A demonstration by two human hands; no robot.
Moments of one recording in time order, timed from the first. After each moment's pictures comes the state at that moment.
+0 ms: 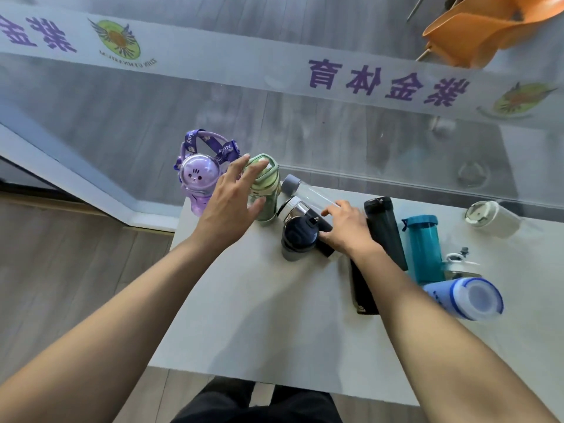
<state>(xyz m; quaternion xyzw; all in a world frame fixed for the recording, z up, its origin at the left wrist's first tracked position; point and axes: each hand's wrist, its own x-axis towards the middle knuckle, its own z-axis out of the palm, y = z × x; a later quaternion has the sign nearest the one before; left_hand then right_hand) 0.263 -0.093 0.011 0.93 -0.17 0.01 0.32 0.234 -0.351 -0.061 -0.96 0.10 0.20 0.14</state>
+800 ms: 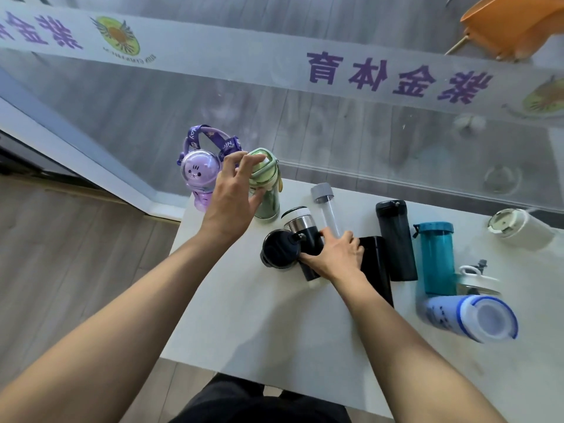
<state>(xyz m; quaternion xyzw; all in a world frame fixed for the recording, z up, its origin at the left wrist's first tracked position) 0.268 -0.120 0.007 0.94 -0.11 0.07 0.32 0.200 -0.330 -0.090 -0.94 0.15 0.29 0.11</state>
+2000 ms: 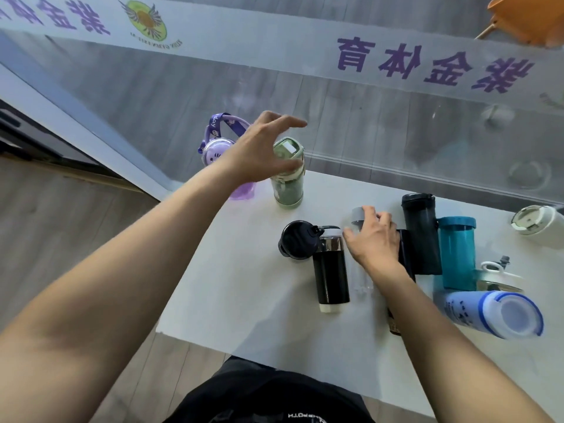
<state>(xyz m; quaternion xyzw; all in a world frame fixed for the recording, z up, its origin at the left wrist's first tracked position) 0.325 -0.111 0.057 0.93 -0.17 -0.11 0.31 0.201 -0.351 -0.069 -0.95 0.19 0.15 0.17</state>
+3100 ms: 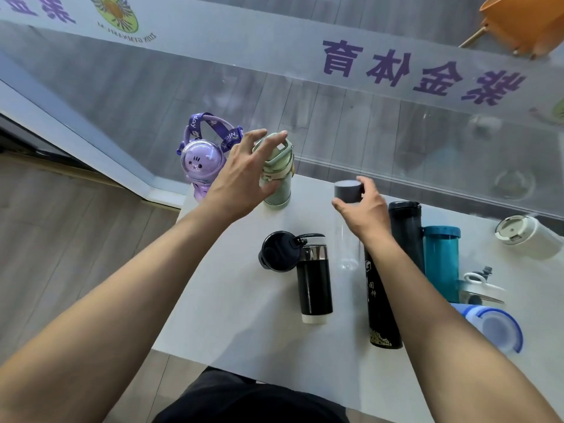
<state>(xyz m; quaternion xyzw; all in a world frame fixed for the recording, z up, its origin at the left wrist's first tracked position) 0.304 -0.120 0.014 0.95 -0.16 -0.02 0.28 0.272 -0.378 -0.069 -0.90 0.21 0.06 0.38</state>
